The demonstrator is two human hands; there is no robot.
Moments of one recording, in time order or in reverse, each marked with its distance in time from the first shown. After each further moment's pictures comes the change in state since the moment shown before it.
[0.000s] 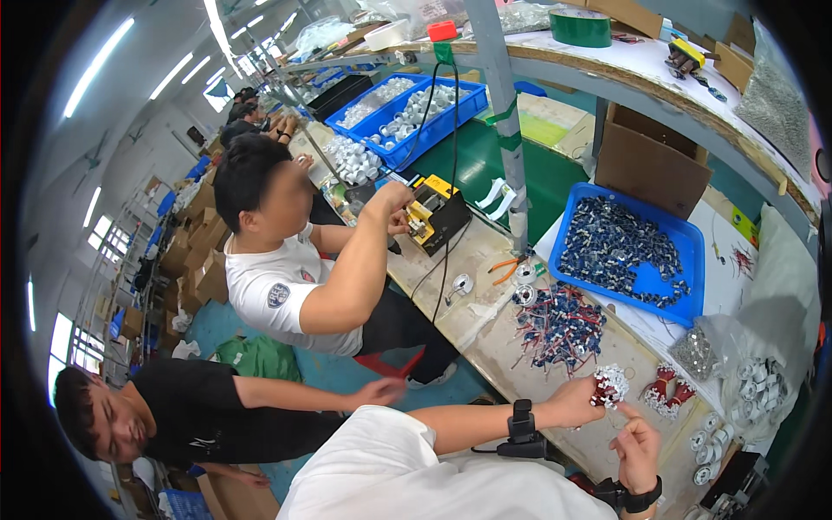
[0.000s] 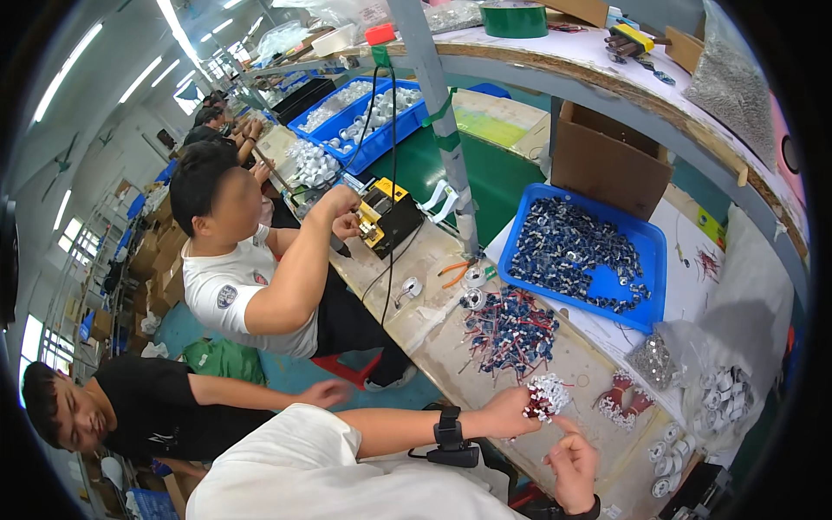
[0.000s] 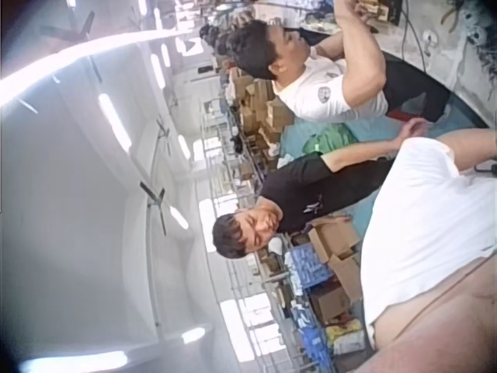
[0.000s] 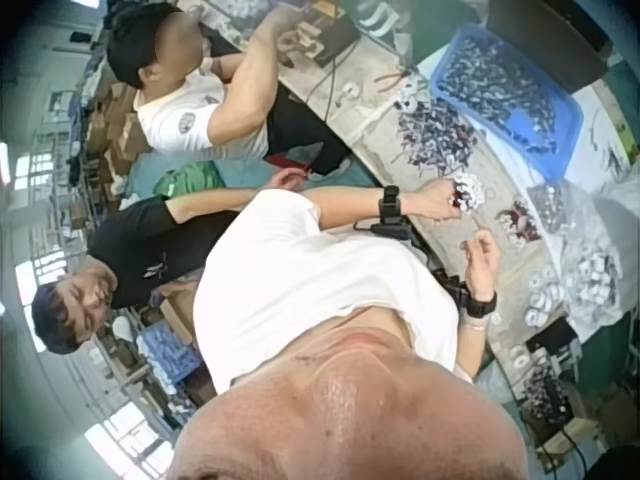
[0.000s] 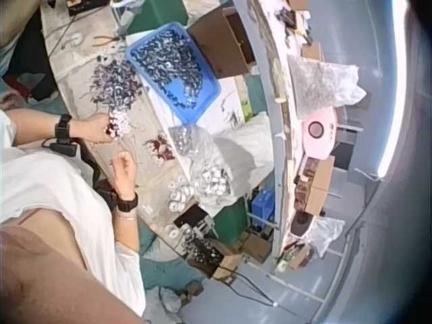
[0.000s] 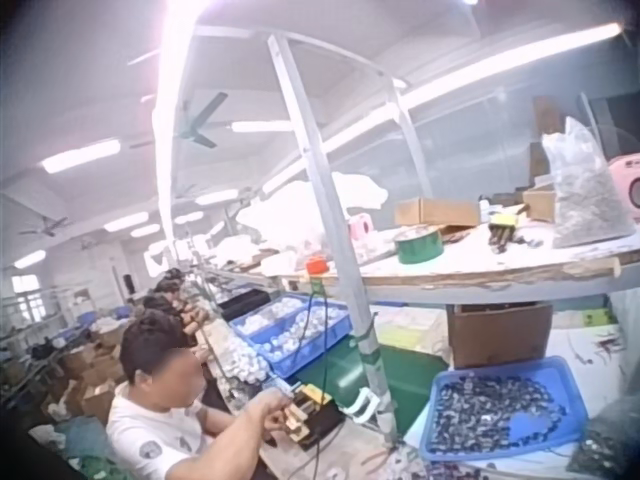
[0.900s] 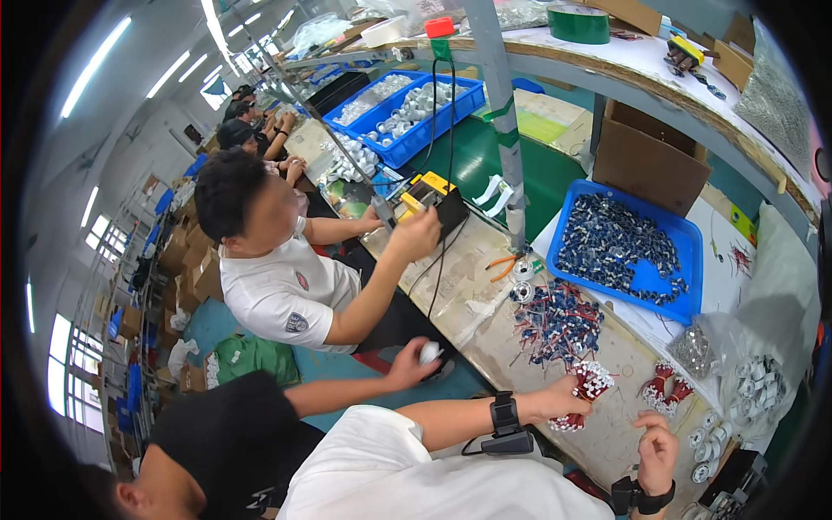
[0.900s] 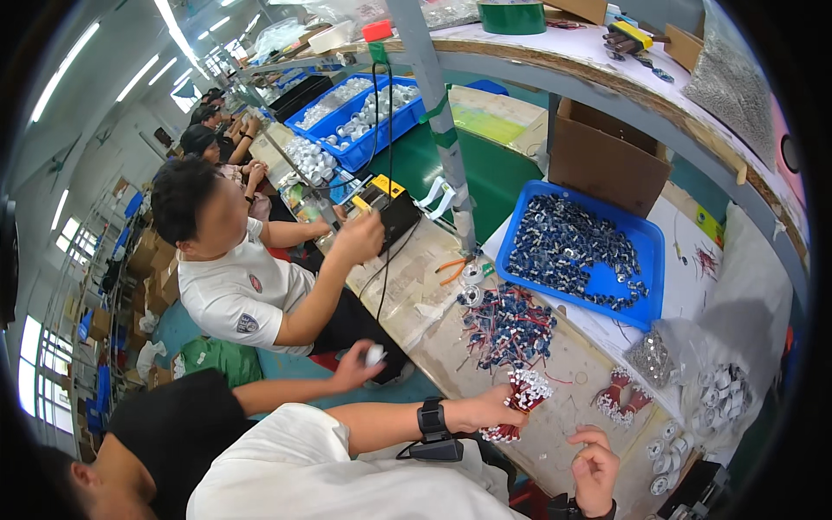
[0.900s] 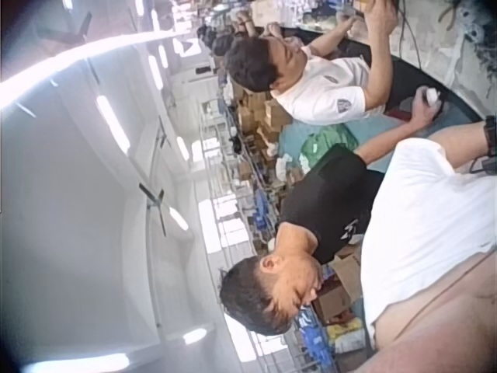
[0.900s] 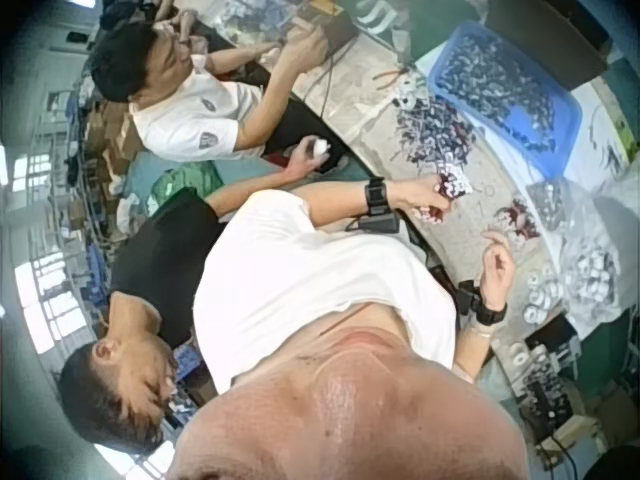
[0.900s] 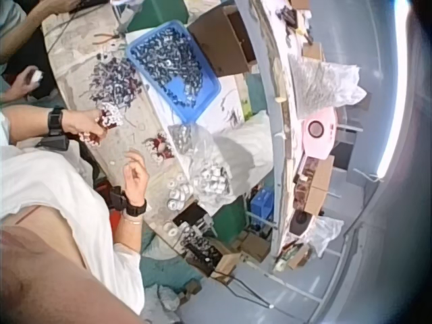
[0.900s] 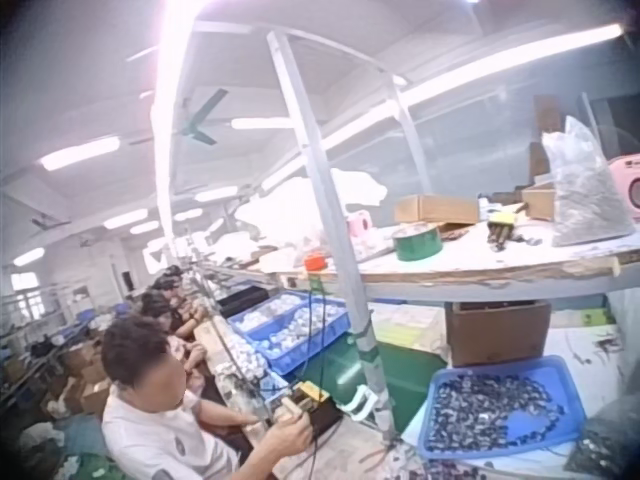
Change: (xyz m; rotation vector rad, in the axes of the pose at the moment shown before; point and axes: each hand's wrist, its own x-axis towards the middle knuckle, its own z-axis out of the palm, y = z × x) left_hand -0.008 -0.011 -0.014 -0.787 -0.276 -0.262; right_hand -0.009 -0.022 -0.025 -0.228 -0.072 -0.311
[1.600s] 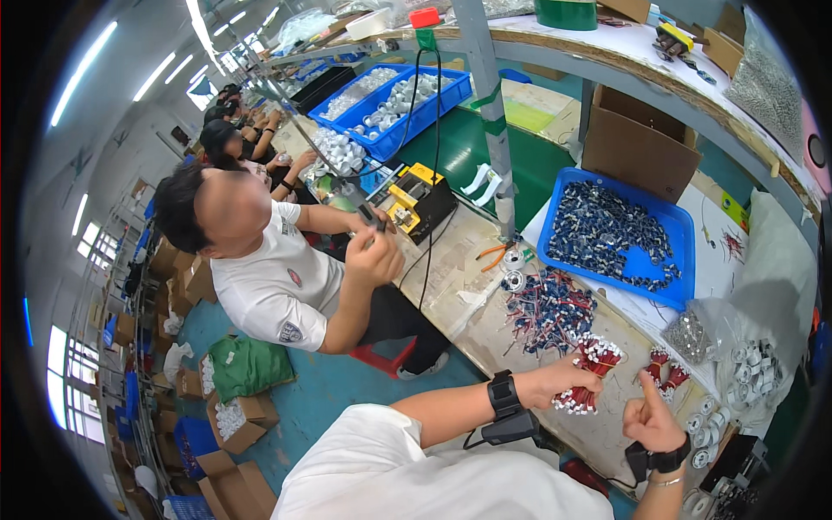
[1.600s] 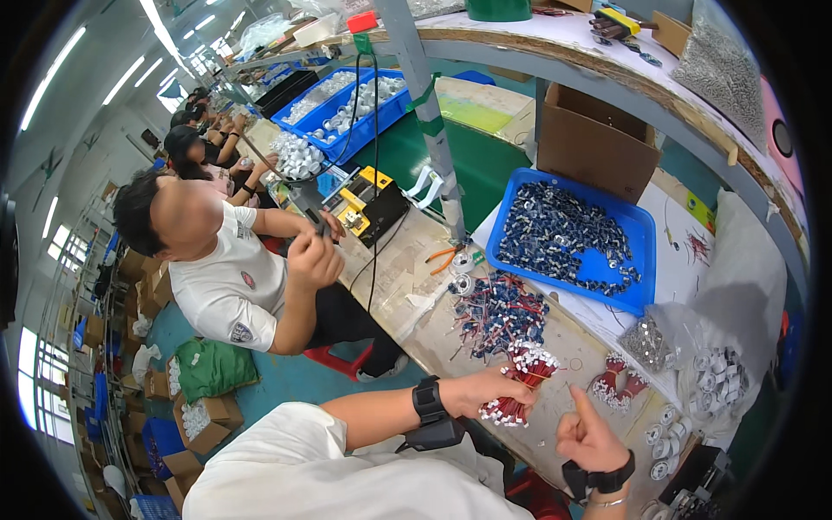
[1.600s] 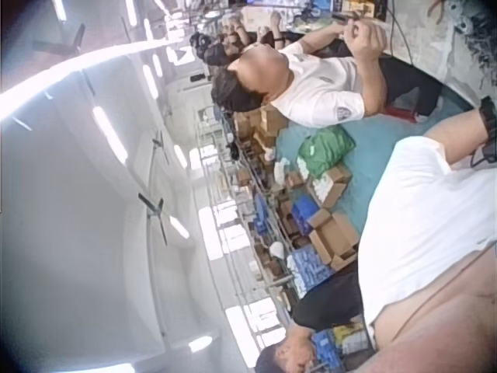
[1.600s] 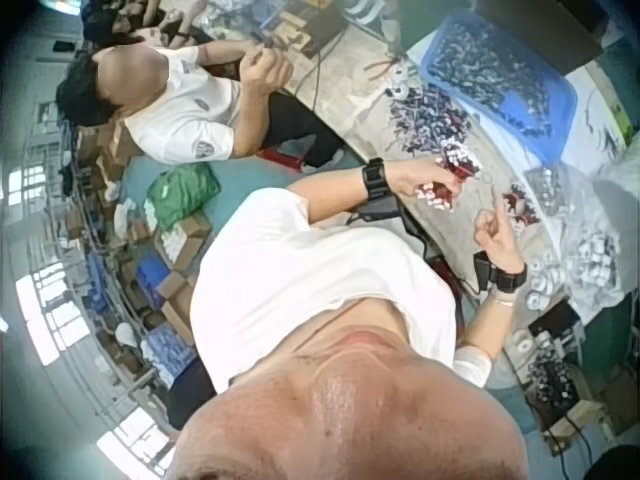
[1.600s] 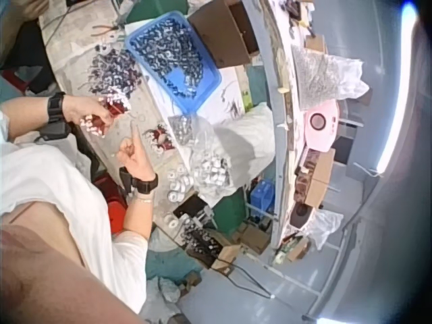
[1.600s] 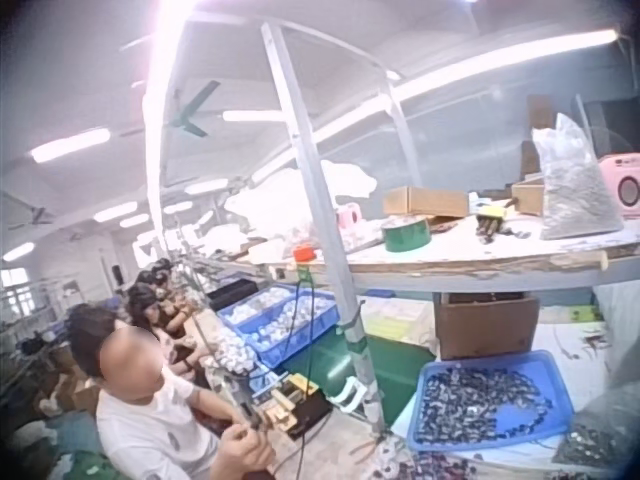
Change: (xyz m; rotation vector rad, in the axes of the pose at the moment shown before) left_hand 0.000 0.031 0.008 -0.178 -0.141 -0.022; right_hand 0.031 0.015 -0.016 0.377 -0.361 0.270
